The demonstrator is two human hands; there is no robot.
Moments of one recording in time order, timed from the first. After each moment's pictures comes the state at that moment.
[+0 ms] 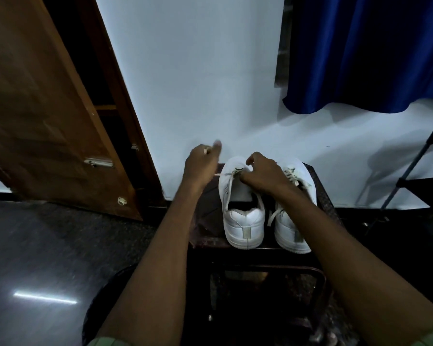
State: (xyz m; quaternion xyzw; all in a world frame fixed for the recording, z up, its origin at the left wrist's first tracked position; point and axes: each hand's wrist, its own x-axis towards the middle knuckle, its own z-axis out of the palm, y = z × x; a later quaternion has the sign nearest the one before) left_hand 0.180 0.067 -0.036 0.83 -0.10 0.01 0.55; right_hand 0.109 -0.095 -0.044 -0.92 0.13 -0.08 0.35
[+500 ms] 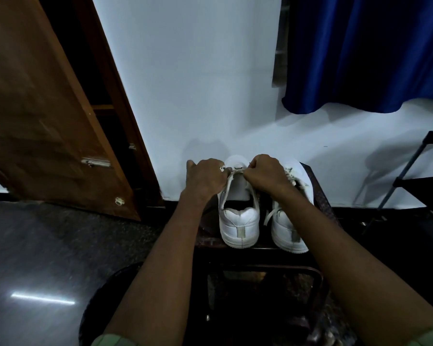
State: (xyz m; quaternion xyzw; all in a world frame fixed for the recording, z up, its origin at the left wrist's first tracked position) left_hand 0.171 0.054 -0.048 0.97 -0.22 0.07 0.10; right_hand 0.108 -0.096 -0.040 -0.91 0.18 -0.10 0.35
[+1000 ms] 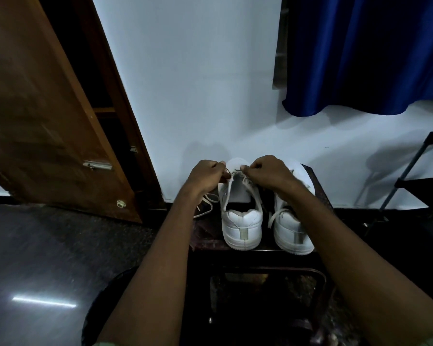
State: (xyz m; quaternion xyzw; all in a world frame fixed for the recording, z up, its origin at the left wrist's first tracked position) left_hand 0.180 0.066 -0.053 0.83 -0.13 -0.11 0.53; right_hand 0.110 -0.107 -0.037 -0.92 0.17 -0.08 0.35
